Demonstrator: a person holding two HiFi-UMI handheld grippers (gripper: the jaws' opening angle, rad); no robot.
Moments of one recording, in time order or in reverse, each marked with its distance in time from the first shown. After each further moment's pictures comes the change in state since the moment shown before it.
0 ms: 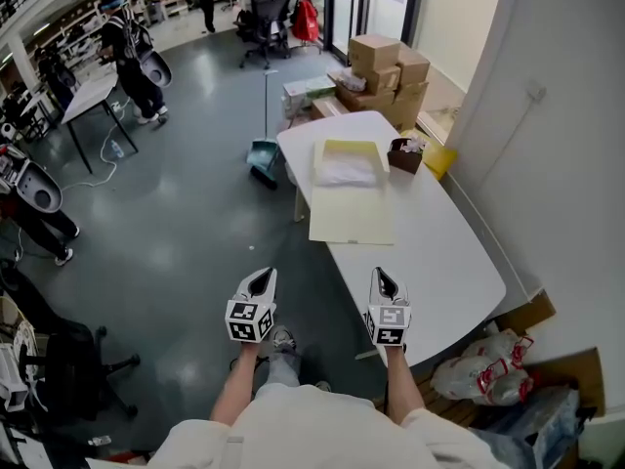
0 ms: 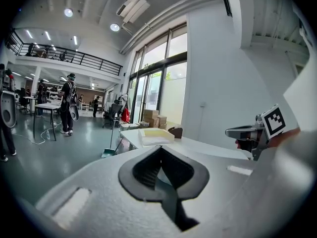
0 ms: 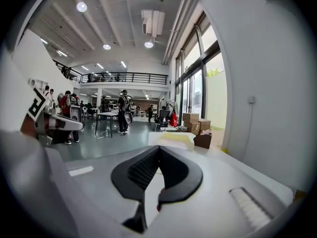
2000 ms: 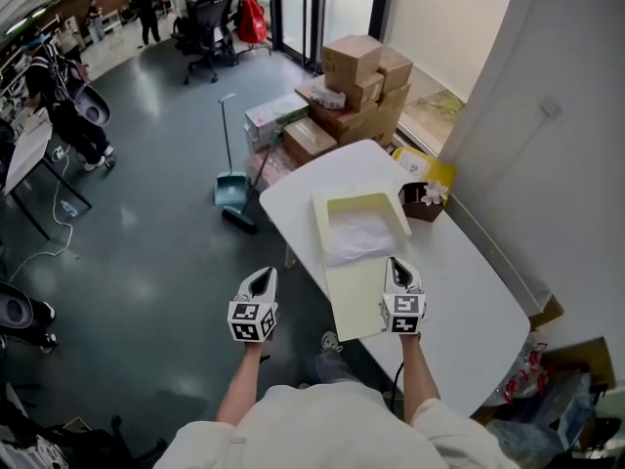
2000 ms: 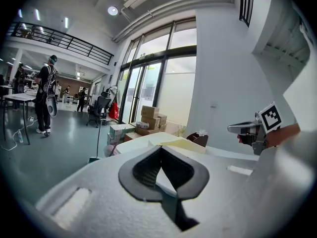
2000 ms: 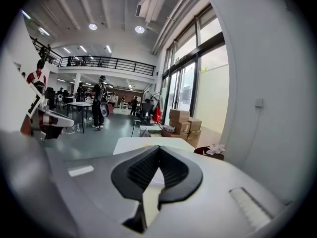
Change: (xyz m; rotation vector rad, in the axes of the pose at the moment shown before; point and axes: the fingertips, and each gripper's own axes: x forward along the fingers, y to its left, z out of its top) left arm 0.335 0.225 0.089 -0.013 0.051 -0.175; right arm 0.347 -0.066 0.081 -0.009 0.095 -0.221
